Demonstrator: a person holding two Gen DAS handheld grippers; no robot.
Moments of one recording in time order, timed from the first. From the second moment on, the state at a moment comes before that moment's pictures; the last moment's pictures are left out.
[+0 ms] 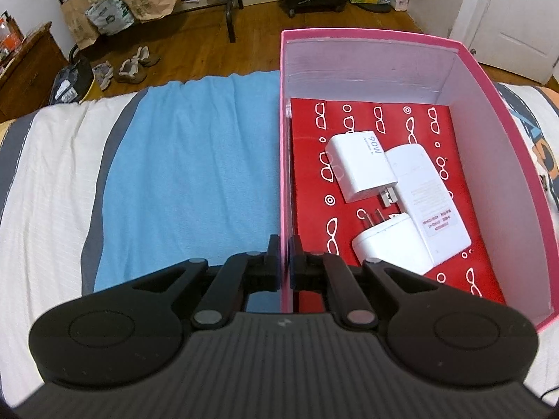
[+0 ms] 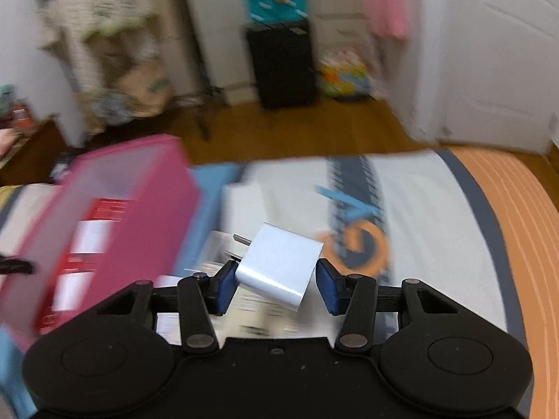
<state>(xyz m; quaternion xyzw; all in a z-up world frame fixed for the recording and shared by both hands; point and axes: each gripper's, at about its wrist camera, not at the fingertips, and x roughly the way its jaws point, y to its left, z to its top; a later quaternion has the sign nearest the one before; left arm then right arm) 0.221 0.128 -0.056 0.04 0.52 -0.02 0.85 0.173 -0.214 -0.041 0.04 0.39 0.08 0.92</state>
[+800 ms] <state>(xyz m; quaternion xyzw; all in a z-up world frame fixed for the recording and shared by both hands) 0.220 0.146 -0.052 -0.02 0.52 -0.05 0.86 0.204 -0.012 -0.069 0.01 0.55 0.23 0.80</state>
